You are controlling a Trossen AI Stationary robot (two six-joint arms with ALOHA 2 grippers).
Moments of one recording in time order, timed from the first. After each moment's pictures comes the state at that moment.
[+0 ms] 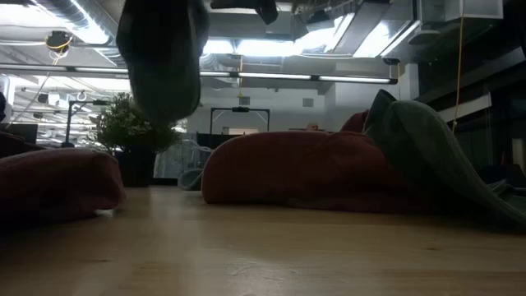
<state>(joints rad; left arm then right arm) 0.02 0.69 0.87 -0.26 -0.48 0.47 -0.02 1.85 1.91 -0.51 0.03 0.37</state>
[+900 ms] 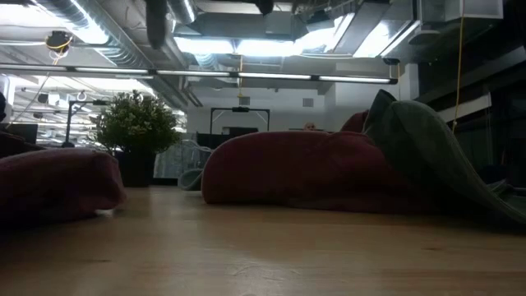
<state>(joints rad) 0.02 0.65 0.87 0.13 0.14 0.33 -0.05 1.82 1.90 -0.50 -0.01 0.07</state>
